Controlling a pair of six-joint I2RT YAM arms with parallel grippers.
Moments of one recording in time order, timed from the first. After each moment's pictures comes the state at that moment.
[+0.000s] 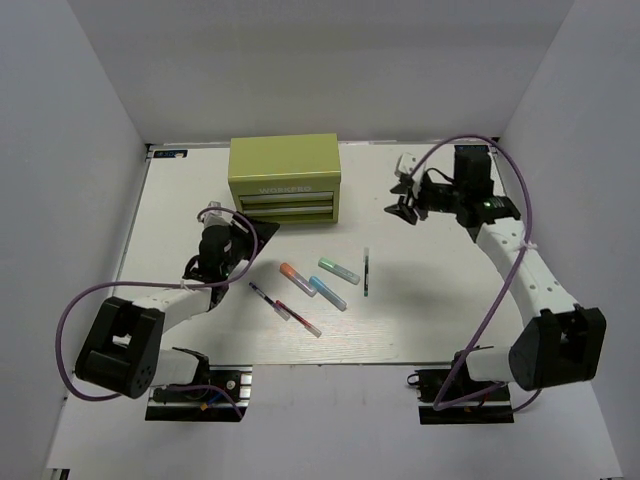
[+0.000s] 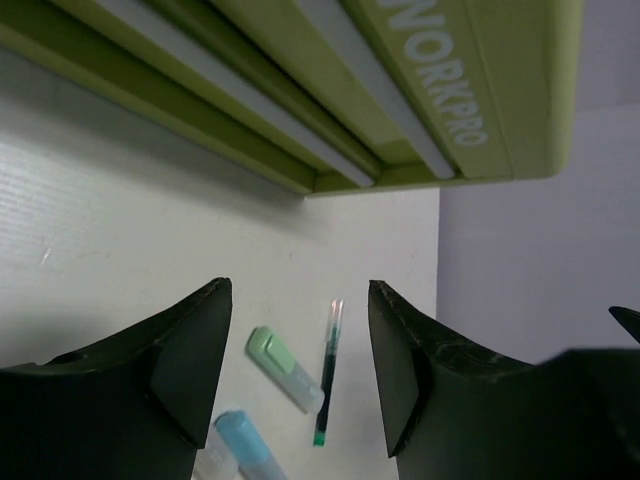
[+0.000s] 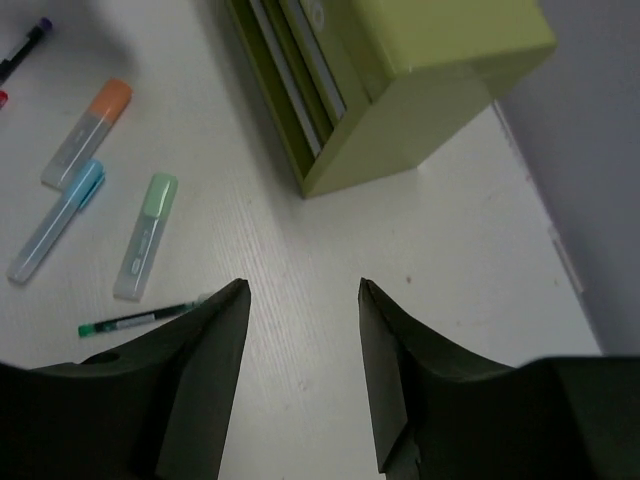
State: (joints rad) left arm -0.32 1.30 0.43 0.56 0.10 -1.07; right arm 0.18 1.30 1.13 -0.42 -0.84 -0.79
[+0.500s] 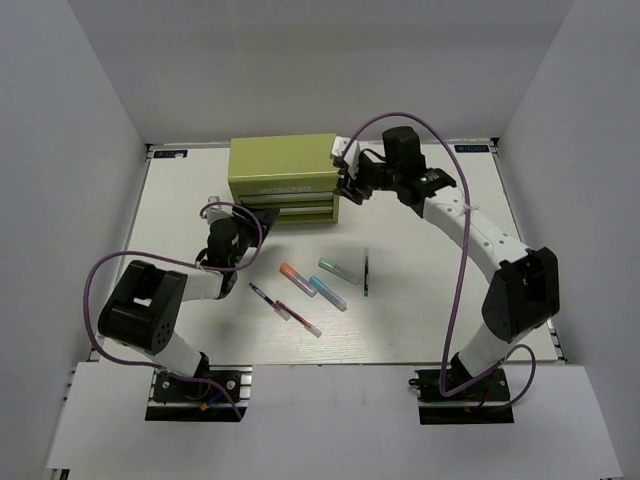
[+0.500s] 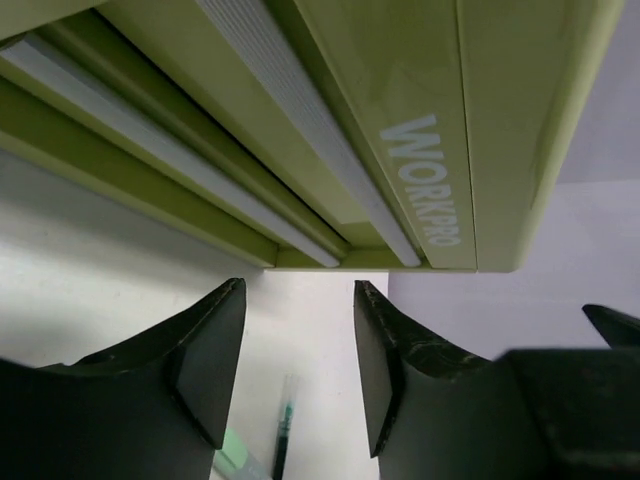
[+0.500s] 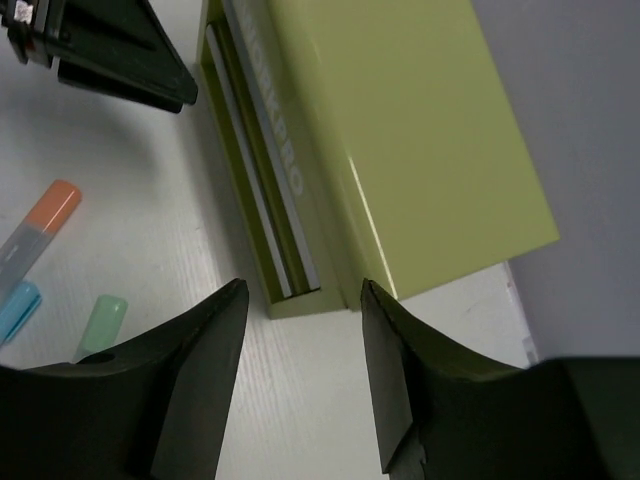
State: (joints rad) left arm -0.32 1.55 0.49 0.85 0.00 -1.22; right arm 0.49 1.63 1.45 -0.31 -0.60 -0.70
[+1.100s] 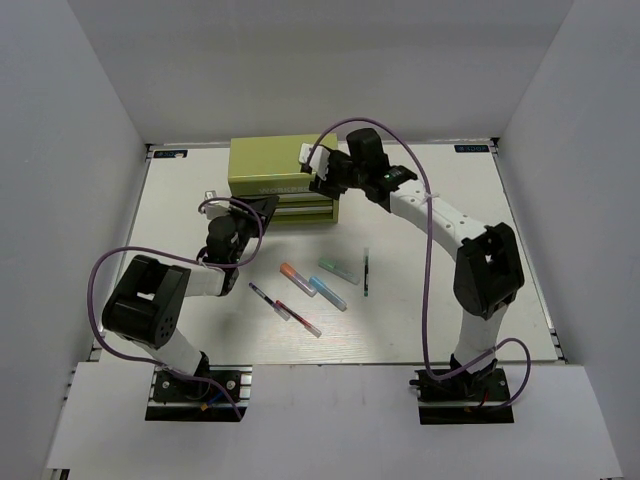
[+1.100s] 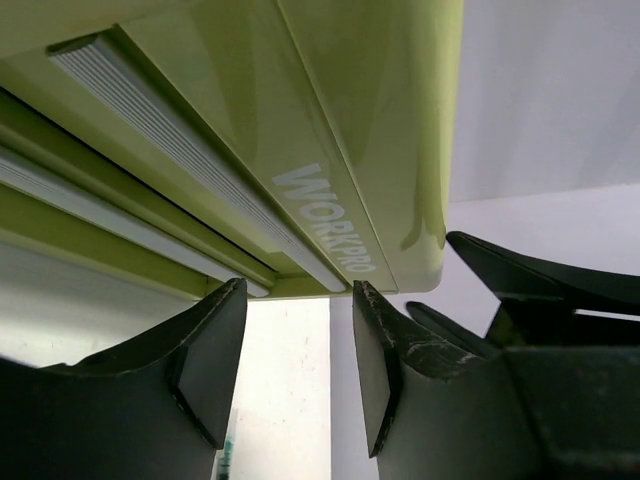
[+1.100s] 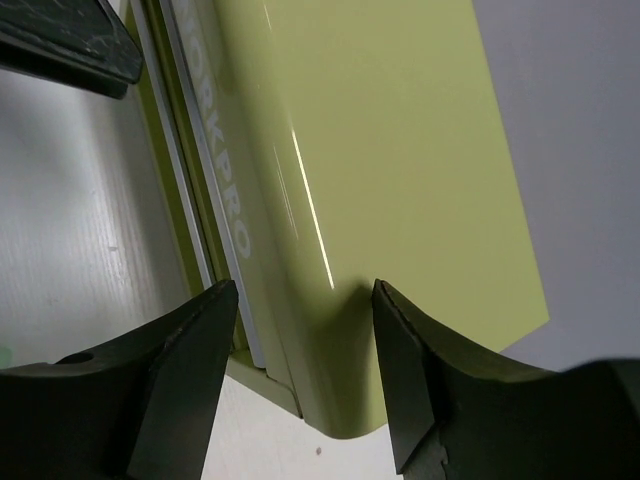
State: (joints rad) left arm -0.32 1.60 0.52 1.02 -0.01 -1.29; right arm 0.60 1.85 1.60 -0.22 -0.42 -0.82
